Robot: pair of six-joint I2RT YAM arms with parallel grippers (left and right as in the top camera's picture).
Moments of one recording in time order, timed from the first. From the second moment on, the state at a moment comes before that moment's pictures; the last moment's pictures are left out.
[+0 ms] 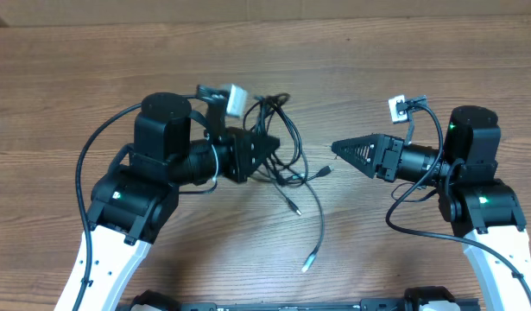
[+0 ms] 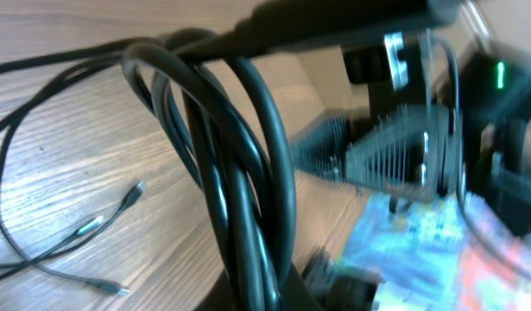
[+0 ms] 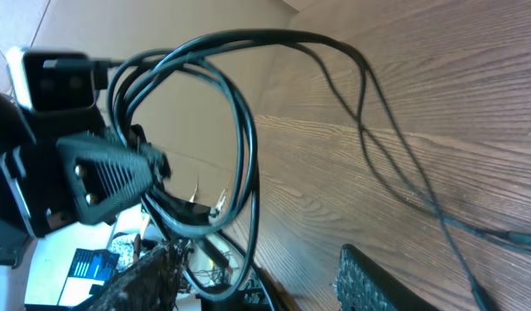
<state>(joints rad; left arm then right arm) -0.38 1.13 1.19 -0.60 0.71 -0.49 0.05 1.05 0.92 -0.43 -1.09 0.54</state>
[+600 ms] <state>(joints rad) -0.38 1.13 1.19 -0.65 0.92 0.08 0.05 1.05 0.92 -0.43 -1.18 0.41</state>
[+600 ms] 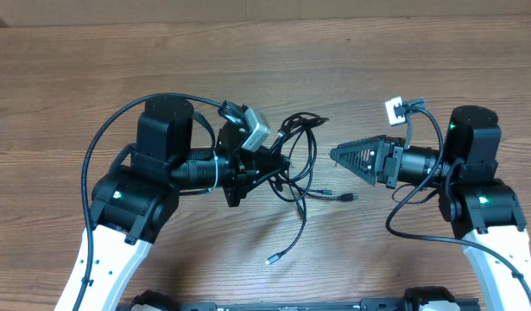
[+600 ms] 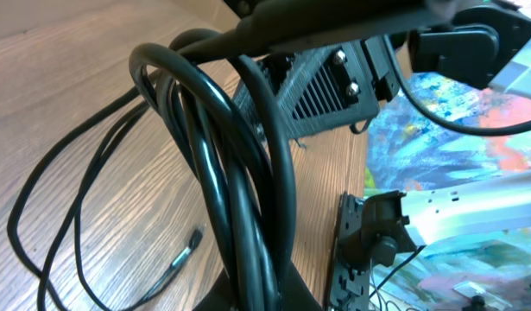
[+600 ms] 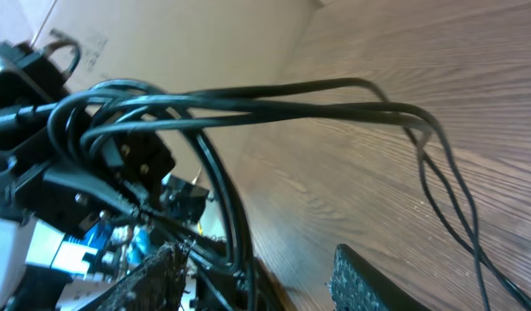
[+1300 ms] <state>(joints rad) -0.41 1.14 1.19 -0.48 1.10 0.09 0.05 1.05 0.92 -0.34 -1.42 0.25</state>
